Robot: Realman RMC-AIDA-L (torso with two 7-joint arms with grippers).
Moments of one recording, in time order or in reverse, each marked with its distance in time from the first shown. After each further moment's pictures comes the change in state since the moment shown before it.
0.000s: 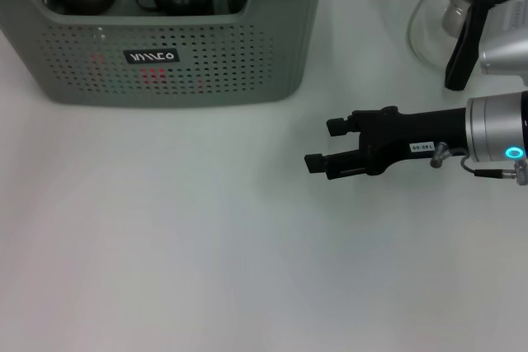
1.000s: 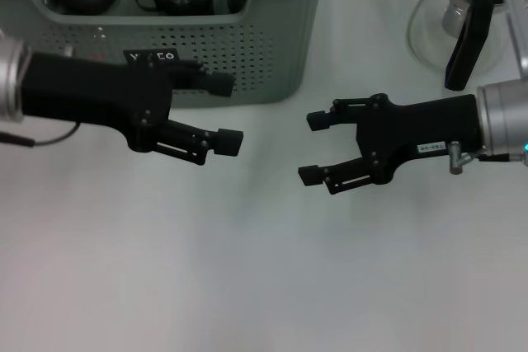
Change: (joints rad) left arm 0.260 -0.069 0.034 -0.452 -0.379 0.319 0.575; right arm 0.030 -0.009 0.073 -0.041 -0.022 -0.224 -0.220
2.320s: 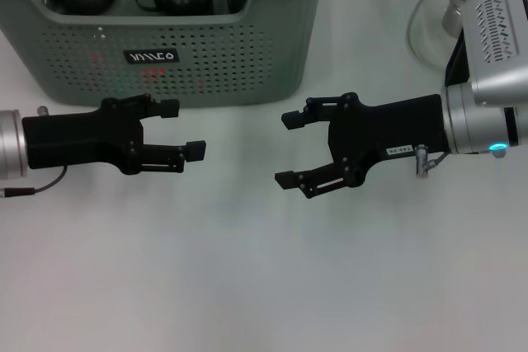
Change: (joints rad) left arm 0.100 0.006 -0.042 -0.269 0.018 -0.320 0.268; right arm 0.027 0.043 -0.029 -0.005 -0.024 0.076 -0.112
